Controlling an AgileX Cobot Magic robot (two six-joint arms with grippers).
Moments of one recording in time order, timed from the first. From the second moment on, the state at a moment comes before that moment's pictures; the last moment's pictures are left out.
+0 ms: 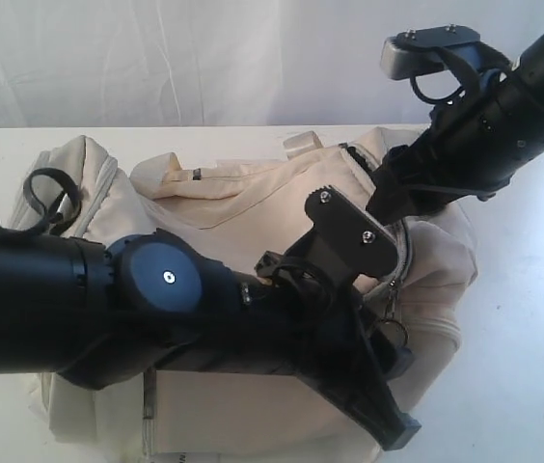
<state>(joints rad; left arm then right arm) -0.95 1.63 -0.95 -1.19 0.05 1.16 0.14 1.46 -1.19 0.36 0.95 -0.41</state>
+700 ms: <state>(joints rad) -0.97 1.70 -1.00 -1.15 0.03 1.12 0.14 1.48 -1.19 0.38 0.94 -0.41</state>
